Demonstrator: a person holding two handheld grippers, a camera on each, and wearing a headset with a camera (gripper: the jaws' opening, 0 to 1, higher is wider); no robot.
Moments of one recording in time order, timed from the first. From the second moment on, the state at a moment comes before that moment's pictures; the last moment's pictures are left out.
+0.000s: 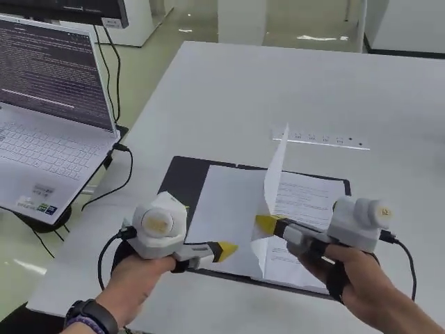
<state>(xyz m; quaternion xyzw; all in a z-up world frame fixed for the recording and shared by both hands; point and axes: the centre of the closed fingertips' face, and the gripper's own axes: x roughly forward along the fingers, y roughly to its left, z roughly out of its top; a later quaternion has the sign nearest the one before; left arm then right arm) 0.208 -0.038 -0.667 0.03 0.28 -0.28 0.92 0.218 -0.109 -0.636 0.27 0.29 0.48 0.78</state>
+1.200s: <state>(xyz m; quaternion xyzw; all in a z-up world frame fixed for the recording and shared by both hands) 0.184 0.036 -0.684 0.01 0.30 -0.24 0.92 0.221 -0.020 -0.713 0.25 0.39 0.49 0.74</state>
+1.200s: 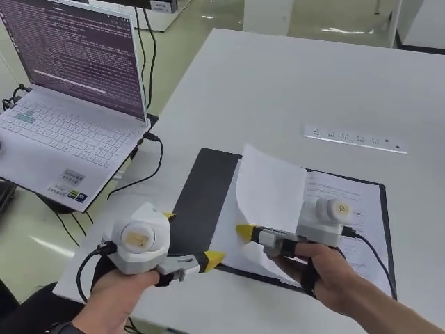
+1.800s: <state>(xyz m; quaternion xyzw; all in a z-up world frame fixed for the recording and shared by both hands) 0.179 0.038 -0.687 -0.01 0.30 -0.23 0.93 0.221 -0.003 -0.761 0.24 0.43 0.47 0.73</state>
